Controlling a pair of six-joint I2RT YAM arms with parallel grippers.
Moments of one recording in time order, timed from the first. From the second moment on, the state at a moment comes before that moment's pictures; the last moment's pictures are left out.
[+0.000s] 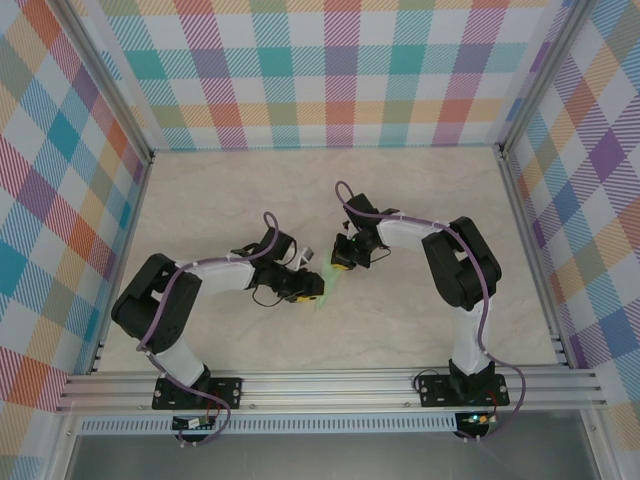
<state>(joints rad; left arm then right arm) -0.58 1.68 0.81 -0.19 0.67 -0.63 0.56 2.02 1.29 -0.50 -0.44 0.76</state>
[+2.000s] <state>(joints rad) -0.61 1.76 0.85 -0.11 0.62 -0.69 0.47 1.99 1.28 -0.39 -0.51 0.79</state>
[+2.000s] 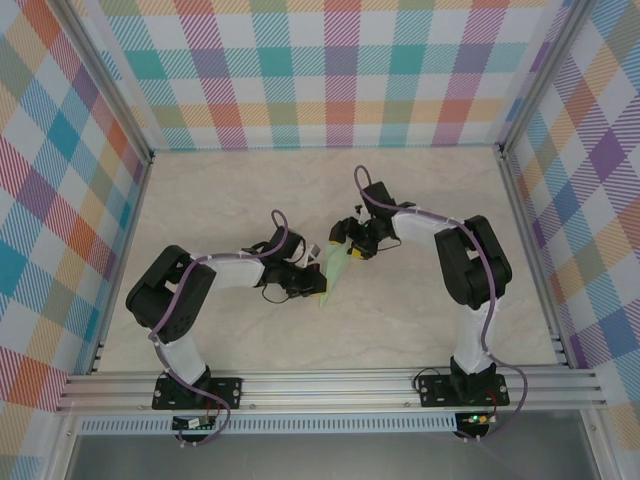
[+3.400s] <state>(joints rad) -0.61 1.76 0.87 -0.10 0.67 -0.69 0.49 1.96 1.31 -0.50 -0.44 0.71</state>
